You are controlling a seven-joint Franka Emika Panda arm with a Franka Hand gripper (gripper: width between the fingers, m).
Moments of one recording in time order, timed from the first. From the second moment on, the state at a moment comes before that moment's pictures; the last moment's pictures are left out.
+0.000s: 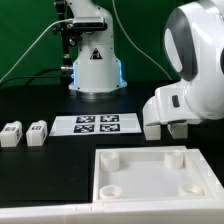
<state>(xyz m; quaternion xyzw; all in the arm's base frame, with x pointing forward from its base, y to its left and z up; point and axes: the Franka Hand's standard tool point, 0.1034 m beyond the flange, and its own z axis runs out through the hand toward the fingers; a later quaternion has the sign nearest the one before) 0.378 0.183 0.021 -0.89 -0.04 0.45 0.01</state>
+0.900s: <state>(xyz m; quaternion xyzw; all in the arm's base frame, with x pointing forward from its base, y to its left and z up) 0.371 0.179 0.009 -0.89 -0.04 0.45 0.01</state>
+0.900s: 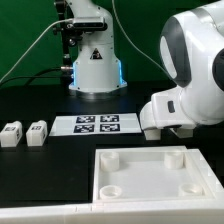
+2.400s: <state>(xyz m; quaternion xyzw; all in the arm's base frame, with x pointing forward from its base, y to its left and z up) 0.476 0.131 0.132 -0.97 -0.06 0.21 0.05</state>
